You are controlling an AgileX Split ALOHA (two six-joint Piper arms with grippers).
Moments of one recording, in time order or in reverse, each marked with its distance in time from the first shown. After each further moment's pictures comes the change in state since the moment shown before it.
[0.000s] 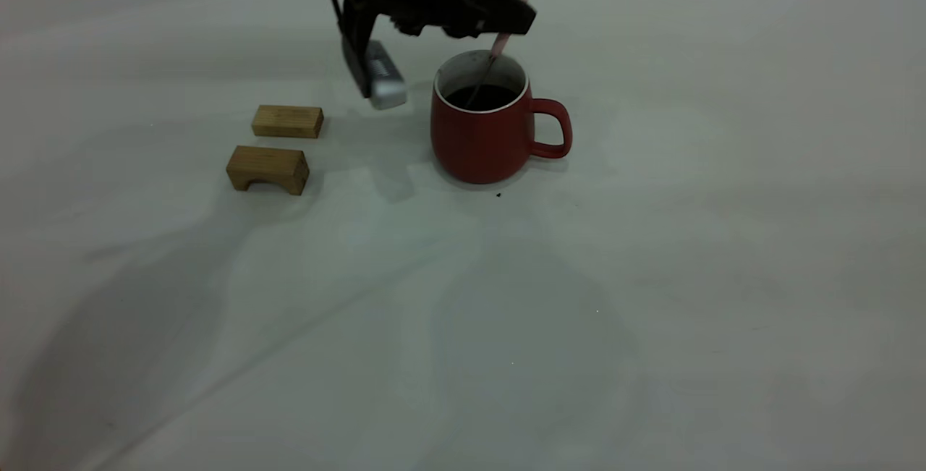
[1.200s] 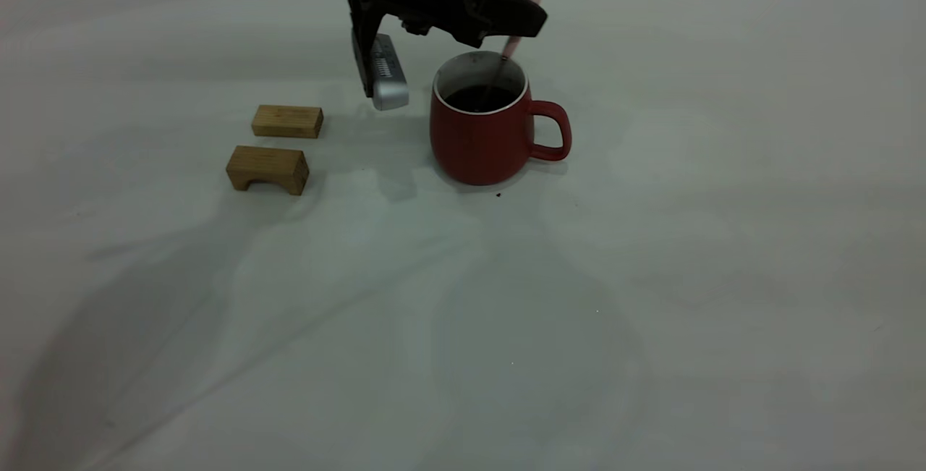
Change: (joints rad) left arm -0.002 0.005 -0.010 0.042 0.062 0.064; right arm 0.000 0.000 0.000 0.000 0.000 0.000
